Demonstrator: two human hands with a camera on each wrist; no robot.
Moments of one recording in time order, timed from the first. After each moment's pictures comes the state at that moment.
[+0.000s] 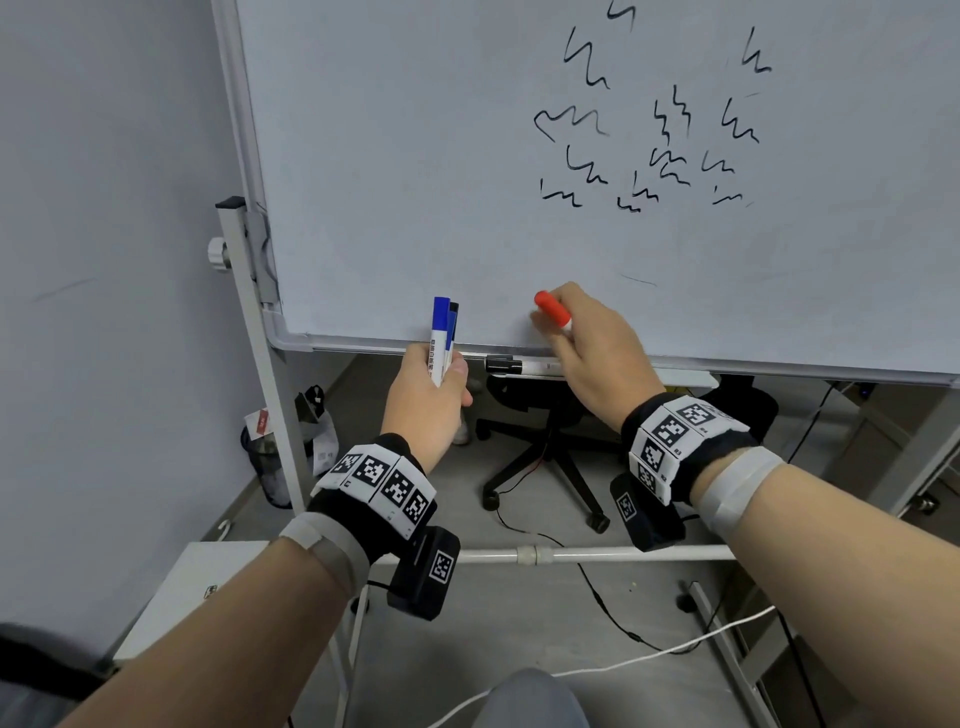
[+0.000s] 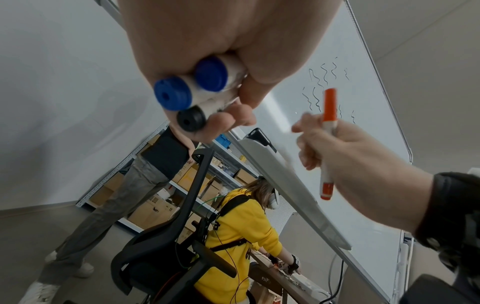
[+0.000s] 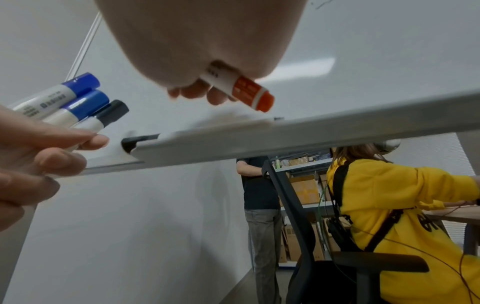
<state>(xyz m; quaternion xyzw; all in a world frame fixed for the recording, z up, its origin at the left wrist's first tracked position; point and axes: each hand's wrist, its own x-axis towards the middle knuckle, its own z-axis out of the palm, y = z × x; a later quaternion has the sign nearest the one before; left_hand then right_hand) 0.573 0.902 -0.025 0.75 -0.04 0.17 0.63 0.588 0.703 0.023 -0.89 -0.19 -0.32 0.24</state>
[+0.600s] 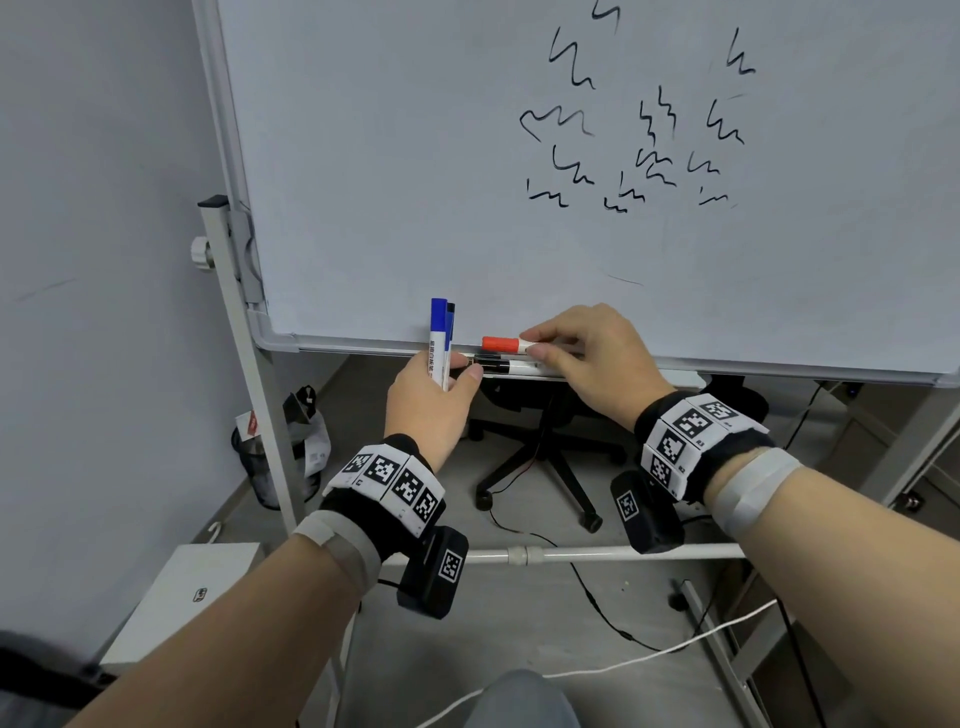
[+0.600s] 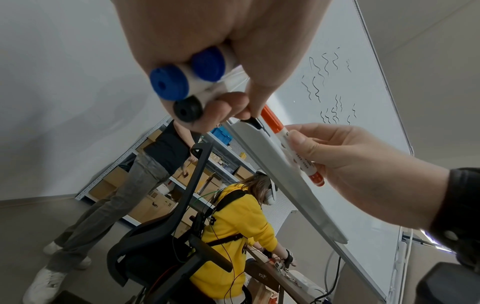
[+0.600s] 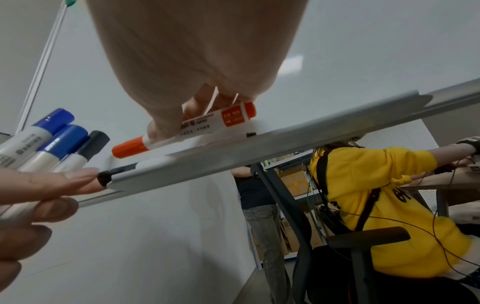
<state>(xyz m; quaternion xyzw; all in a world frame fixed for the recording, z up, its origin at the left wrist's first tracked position) 0.578 0.887 -0.030 0.77 -0.03 0.22 0.60 0.599 0.678 0.016 -0.90 -0.21 -0.28 0.25</state>
